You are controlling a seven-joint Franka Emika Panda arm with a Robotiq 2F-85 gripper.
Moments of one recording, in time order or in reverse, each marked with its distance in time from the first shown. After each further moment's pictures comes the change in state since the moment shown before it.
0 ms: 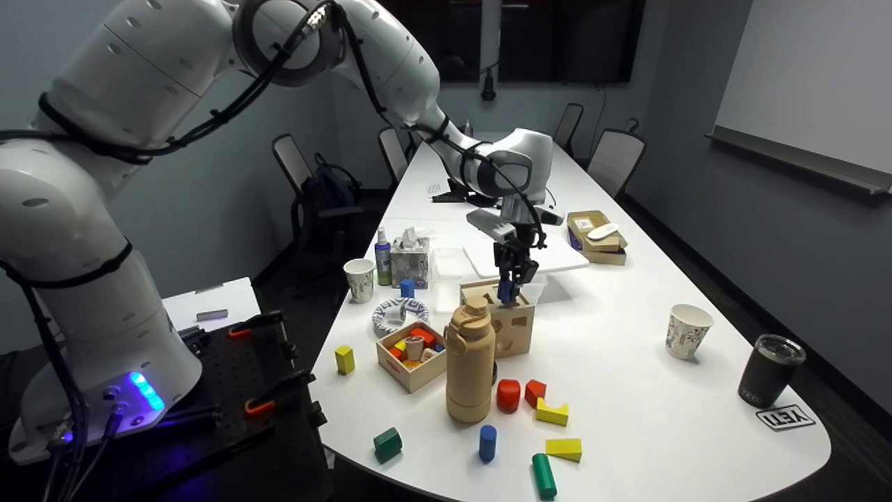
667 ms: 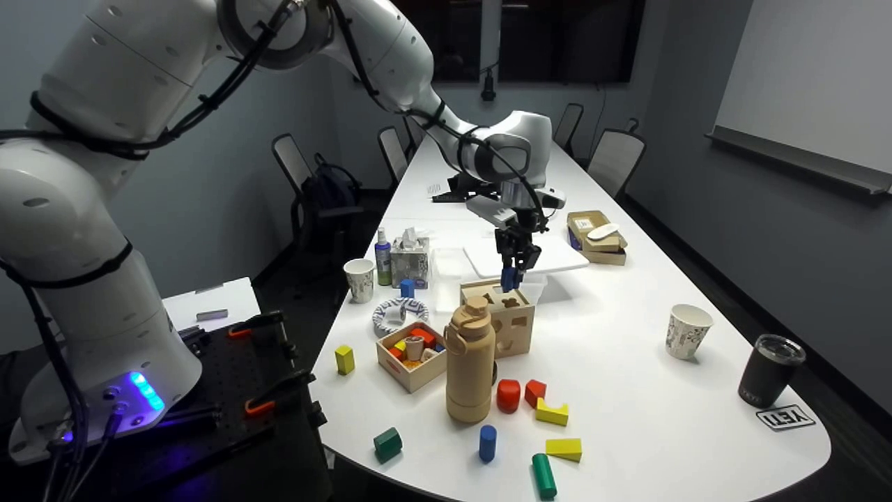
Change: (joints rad) arm 0.003 -0.070 0.001 -0.042 0.001 0.021 -0.013
